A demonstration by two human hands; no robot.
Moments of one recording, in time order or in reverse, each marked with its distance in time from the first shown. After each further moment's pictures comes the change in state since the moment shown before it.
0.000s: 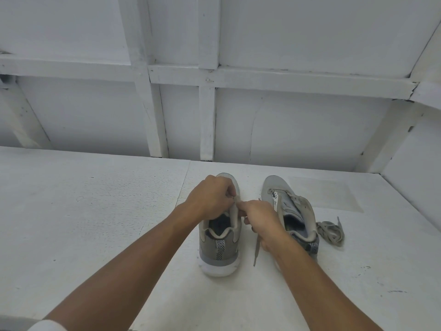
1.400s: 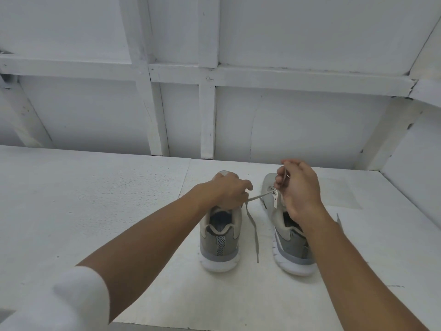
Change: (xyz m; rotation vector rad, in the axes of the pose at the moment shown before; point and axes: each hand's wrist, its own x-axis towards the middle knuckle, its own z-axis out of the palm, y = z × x) left_hand 0.031 0.021 0.005 0.361 -0.366 0.146; right_hand 0.000 -0.041 -0.059 0.633 0.162 -0.282
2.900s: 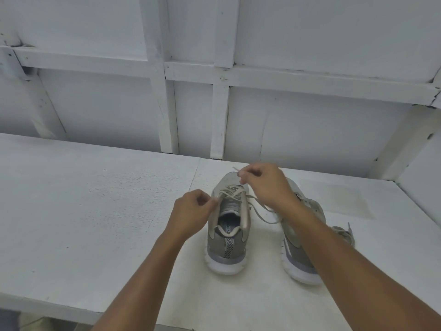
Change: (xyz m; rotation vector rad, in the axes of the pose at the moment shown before) left_hand -0.082 -0.037 0.054 -0.845 0.571 -0.468; right_hand -0.003 0.013 0.052 -0.832 -0.383 -0.204
